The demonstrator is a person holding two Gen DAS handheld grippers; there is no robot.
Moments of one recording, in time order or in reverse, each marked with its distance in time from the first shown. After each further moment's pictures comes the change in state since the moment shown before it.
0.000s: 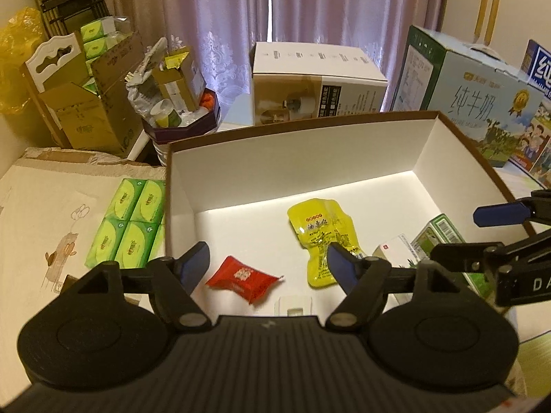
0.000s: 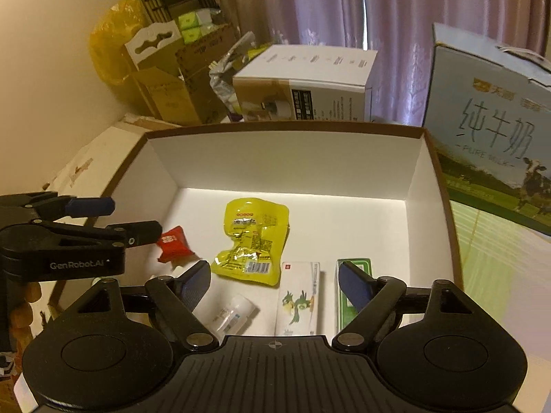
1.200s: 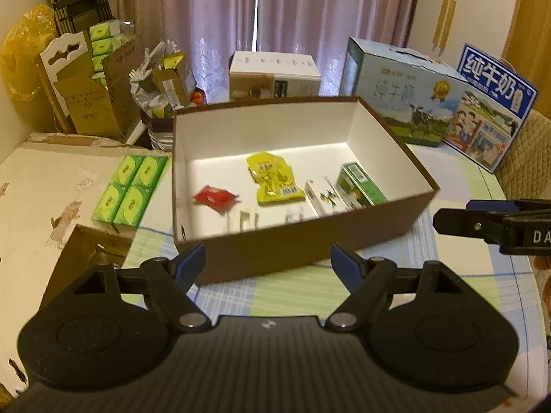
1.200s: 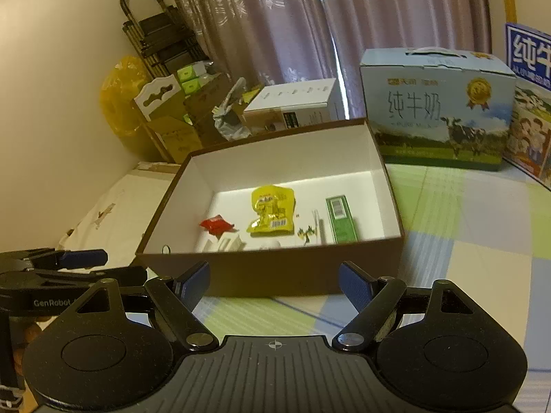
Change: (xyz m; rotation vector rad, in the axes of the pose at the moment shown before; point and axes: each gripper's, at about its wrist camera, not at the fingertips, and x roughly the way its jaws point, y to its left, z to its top) left arm -0.157 -0.039 -0.088 -0.020 -0.017 -0.063; right arm -0.149 0.018 -0.098 0.139 -0.147 0.034
